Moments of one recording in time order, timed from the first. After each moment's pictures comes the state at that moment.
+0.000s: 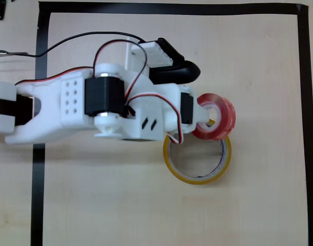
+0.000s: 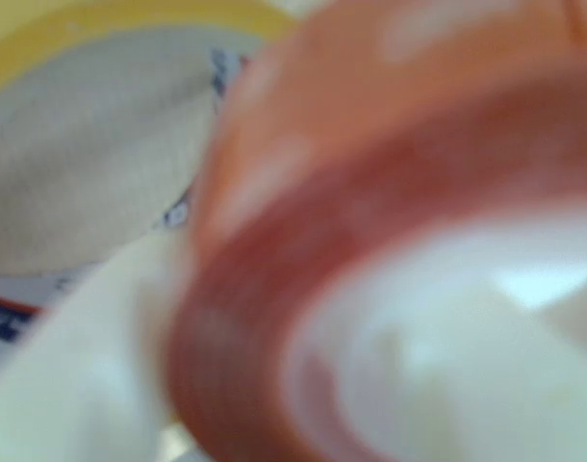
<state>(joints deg) -0.1 31.4 -1.8 89.9 3.6</state>
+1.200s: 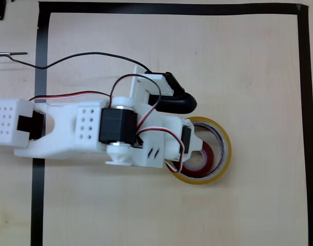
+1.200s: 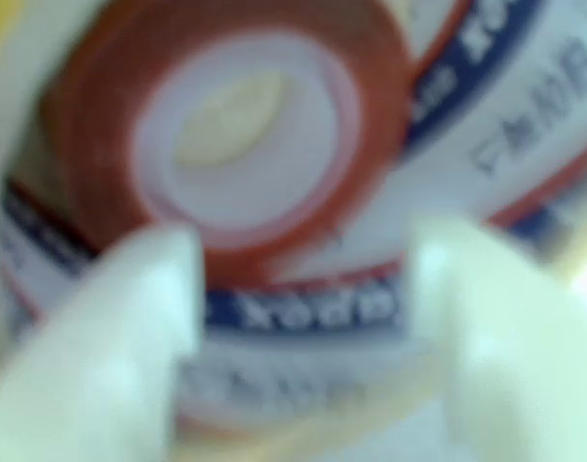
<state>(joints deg) 4.3 24.0 -8.3 95.4 3.6</state>
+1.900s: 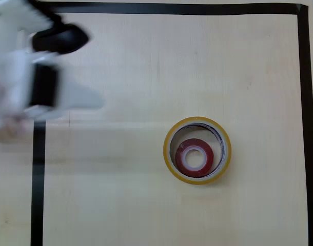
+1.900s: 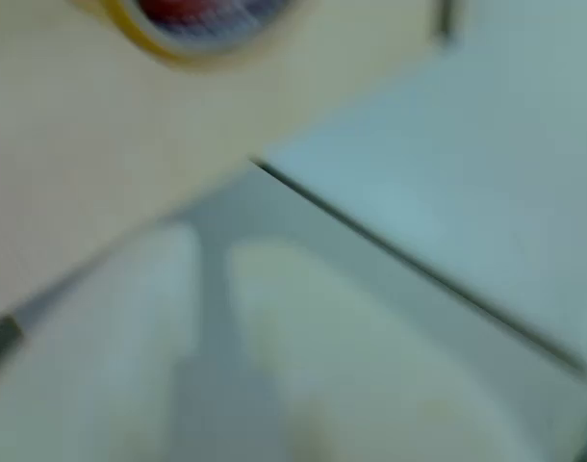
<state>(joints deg) 1.8 107.8 64.8 88.8 4.9</state>
